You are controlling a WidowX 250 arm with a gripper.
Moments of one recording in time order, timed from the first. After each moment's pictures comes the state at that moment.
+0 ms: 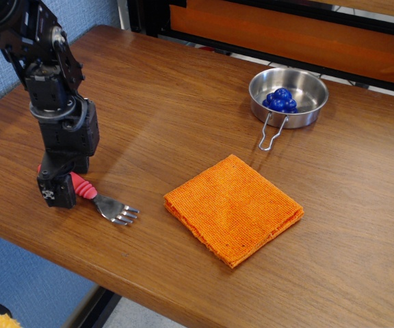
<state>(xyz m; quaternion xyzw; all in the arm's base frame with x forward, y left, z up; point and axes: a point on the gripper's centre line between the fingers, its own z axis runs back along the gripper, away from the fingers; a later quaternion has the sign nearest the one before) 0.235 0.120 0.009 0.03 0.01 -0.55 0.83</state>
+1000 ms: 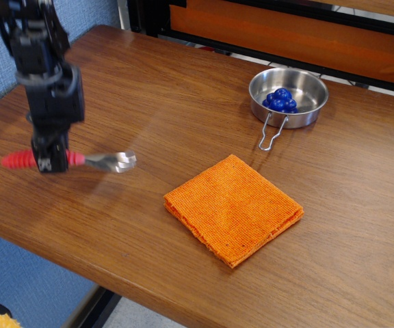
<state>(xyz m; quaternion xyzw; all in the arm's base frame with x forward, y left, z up) 0.240 0.136 0.044 0.01 0.04 -0.43 0.90</state>
